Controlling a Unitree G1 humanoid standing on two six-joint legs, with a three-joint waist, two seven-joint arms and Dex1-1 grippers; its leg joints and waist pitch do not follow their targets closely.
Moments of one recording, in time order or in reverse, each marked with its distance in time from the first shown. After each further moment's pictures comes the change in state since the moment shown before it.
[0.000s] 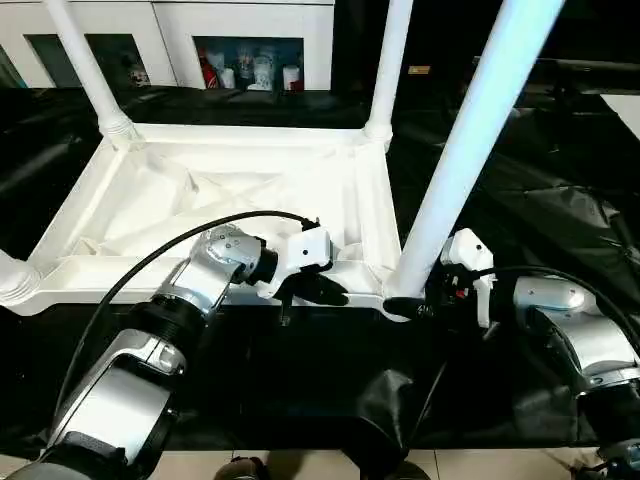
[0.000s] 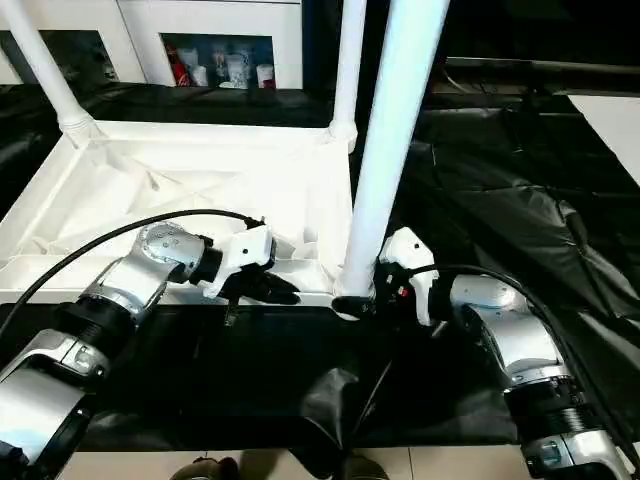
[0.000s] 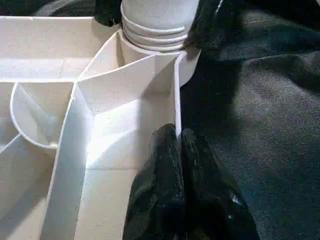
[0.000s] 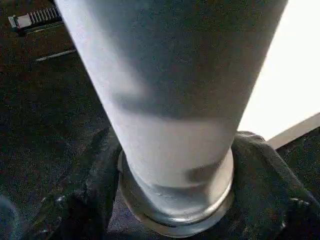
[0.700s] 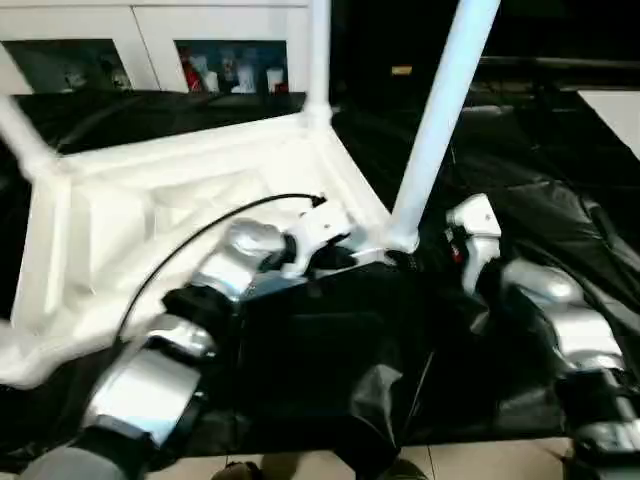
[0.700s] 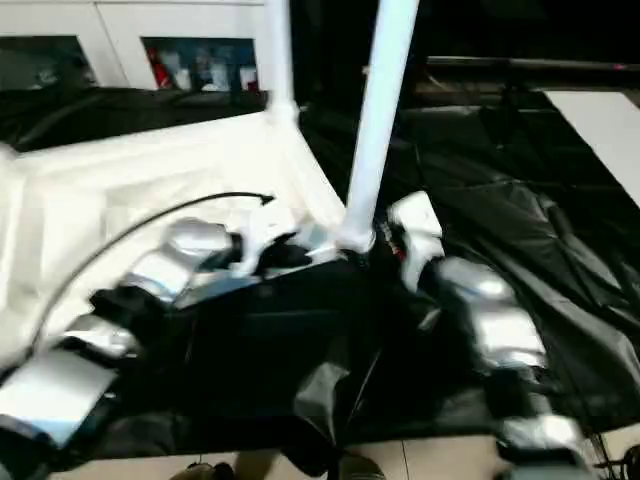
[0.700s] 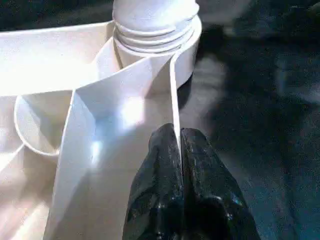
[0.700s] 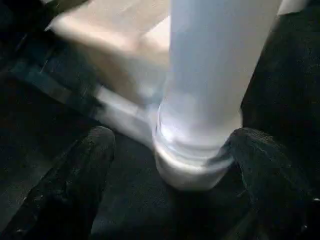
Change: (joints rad) left arm -0.063 -0.057 0.034 0.105 0.042 0.042 0.226; right arm -0.013 0.061 -0.069 0.027 -0.012 0.011 -0.182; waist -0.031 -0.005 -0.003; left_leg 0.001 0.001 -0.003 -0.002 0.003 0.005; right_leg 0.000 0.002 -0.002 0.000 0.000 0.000
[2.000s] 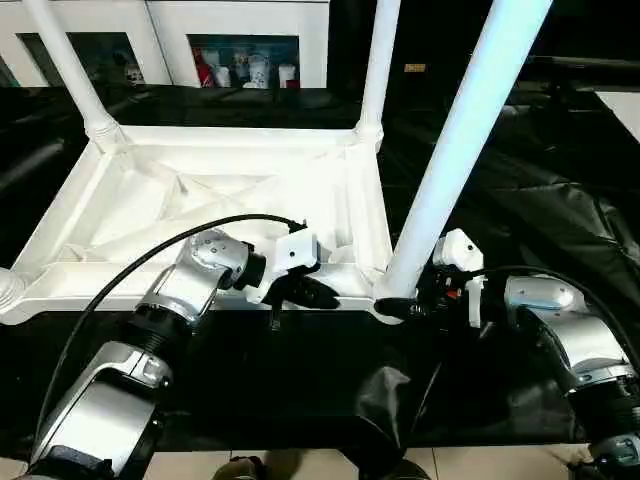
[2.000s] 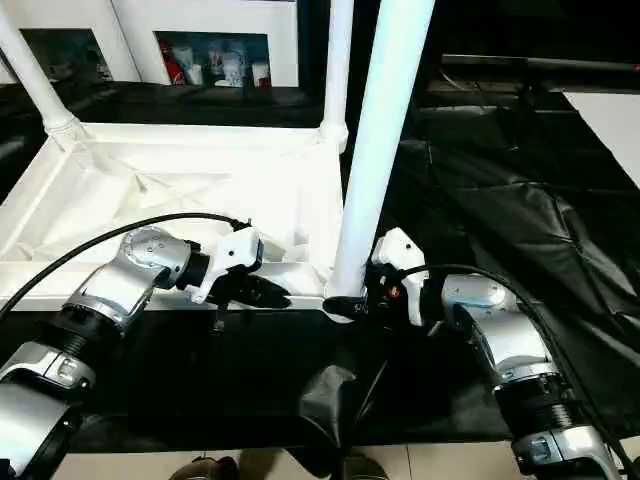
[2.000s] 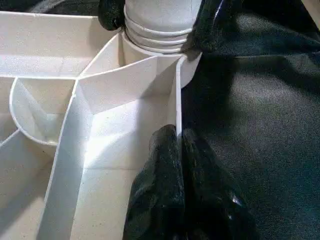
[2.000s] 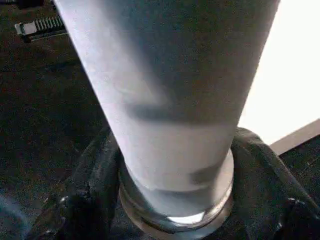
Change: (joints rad) left arm 0.120 0.087 -0.010 -0.193 -0.078 0.028 -0.233; right arm 0.000 -0.015 0.075 0.004 0.016 -0.036 0.180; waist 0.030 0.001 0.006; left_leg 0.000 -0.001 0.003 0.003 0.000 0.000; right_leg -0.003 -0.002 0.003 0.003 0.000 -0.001
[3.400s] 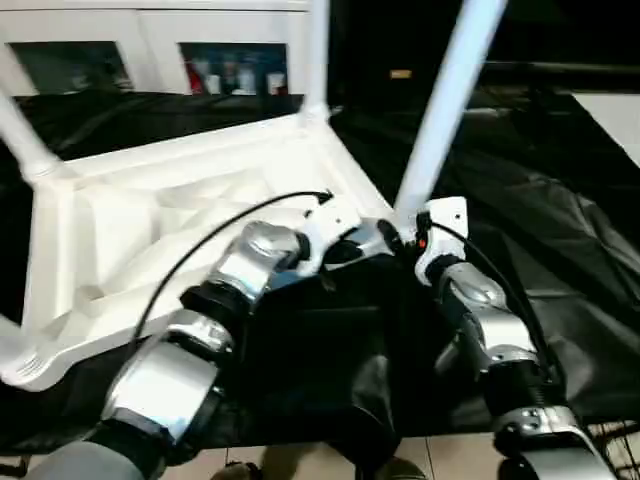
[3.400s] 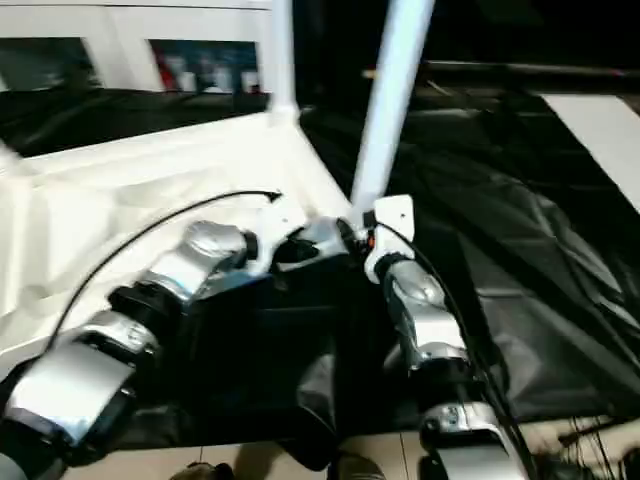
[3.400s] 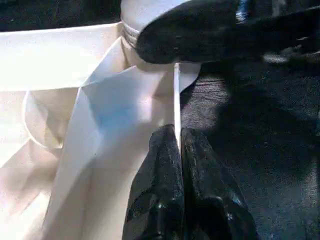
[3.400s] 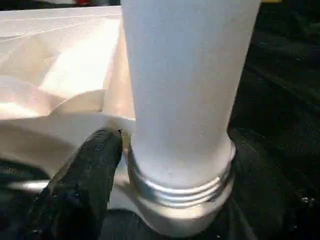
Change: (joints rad) left arm -0.178 -0.183 0.044 0.292 0.094 0.022 0.486; right arm -0.116 0.318 -0.167 0.223 -0.094 -0.095 -0.701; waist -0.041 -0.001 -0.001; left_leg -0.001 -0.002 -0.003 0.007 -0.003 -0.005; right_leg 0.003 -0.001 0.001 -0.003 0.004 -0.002
